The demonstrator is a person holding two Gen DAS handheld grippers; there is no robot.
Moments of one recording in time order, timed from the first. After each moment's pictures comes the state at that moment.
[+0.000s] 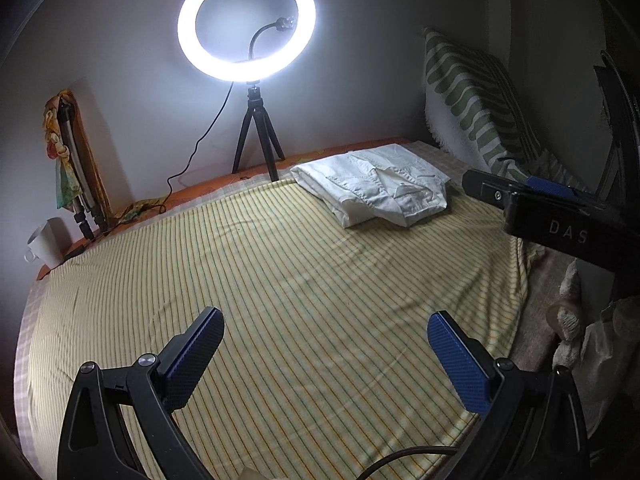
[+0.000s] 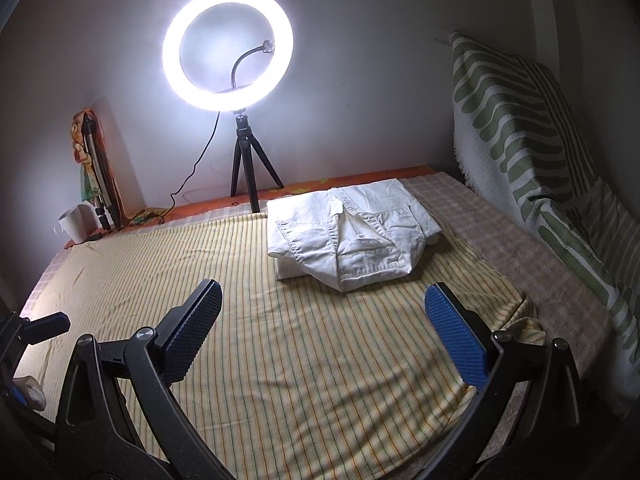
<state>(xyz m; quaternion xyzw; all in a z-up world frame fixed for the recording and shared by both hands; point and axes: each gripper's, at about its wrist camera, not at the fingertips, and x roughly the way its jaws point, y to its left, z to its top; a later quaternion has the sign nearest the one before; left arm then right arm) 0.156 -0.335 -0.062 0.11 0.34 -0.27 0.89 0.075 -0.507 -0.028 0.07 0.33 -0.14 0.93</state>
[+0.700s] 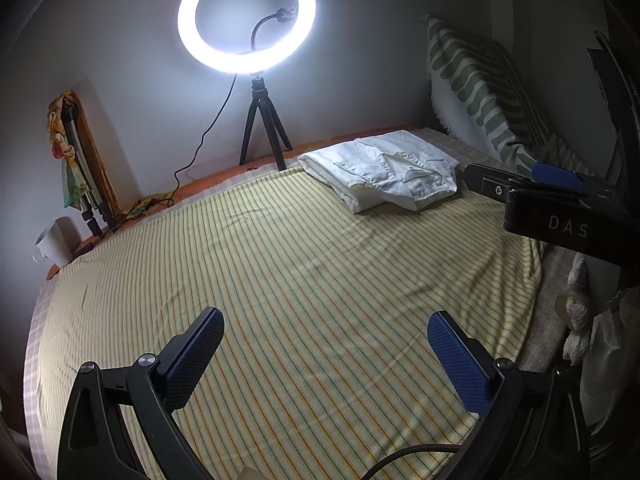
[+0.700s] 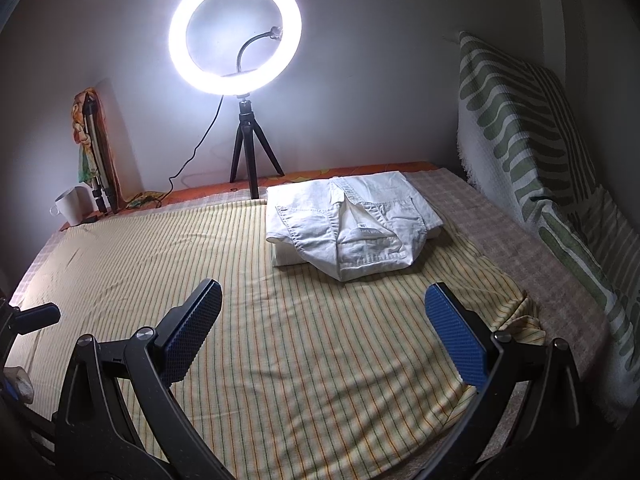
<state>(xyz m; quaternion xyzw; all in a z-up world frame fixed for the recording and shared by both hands) 0.151 -0.333 -0.071 0.13 0.34 -0.26 0.89 0.078 -0.500 -0.039 0.05 0.34 -0.14 0.93</state>
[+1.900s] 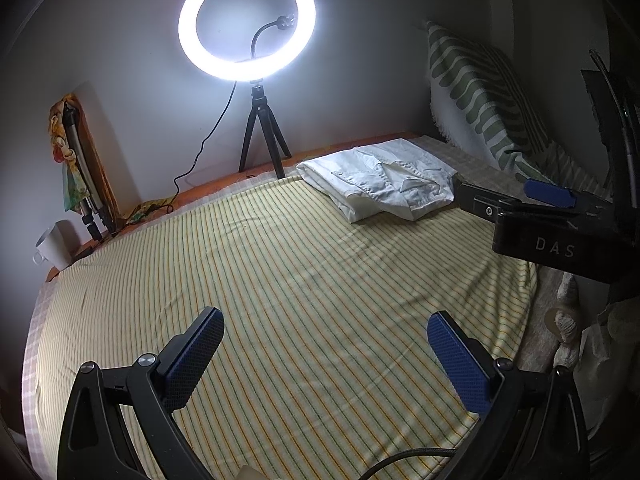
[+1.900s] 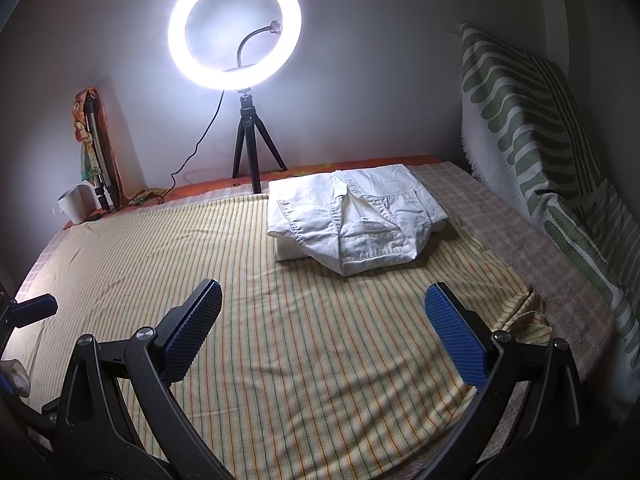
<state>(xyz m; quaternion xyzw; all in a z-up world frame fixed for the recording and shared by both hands) 0.151 -0.336 -0.065 0.12 0.33 -0.26 0.90 0.074 -0.501 -0.044 0.06 0.35 -0.13 0.93</state>
